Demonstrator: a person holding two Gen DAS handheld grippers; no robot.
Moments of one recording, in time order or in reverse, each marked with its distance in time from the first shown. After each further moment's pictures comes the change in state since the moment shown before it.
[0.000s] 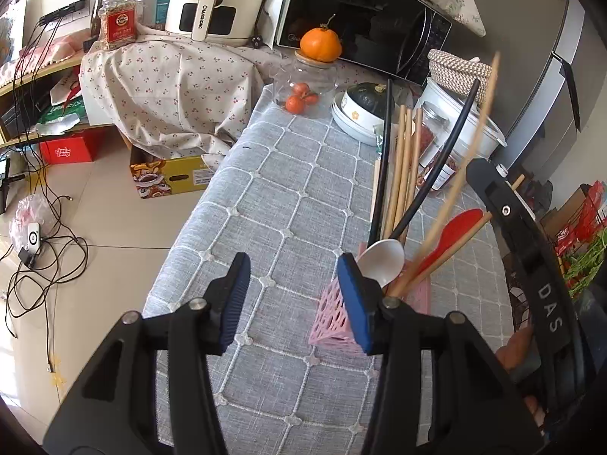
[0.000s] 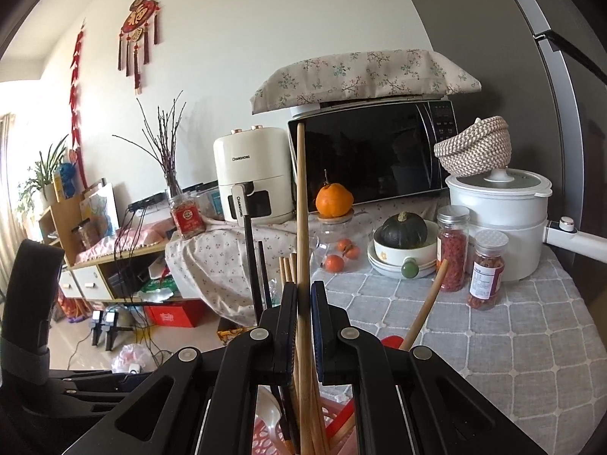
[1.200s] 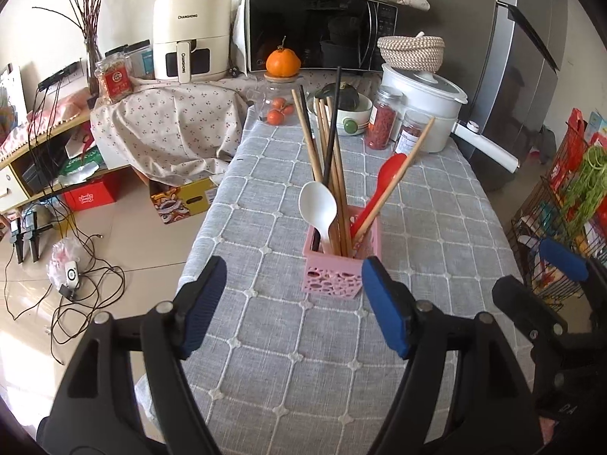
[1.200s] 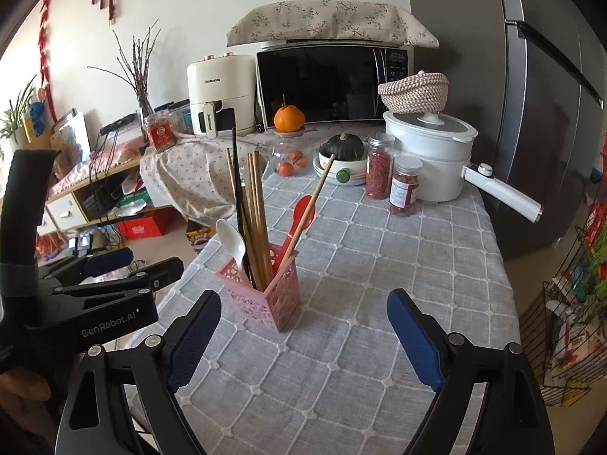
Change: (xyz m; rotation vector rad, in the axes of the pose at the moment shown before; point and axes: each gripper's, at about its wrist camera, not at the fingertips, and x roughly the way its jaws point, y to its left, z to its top) left arm -0.080 -0.043 -0.045 0.207 -0.055 0.090; right arm -0.129 -0.005 -0.007 -0.055 0.357 -0.191
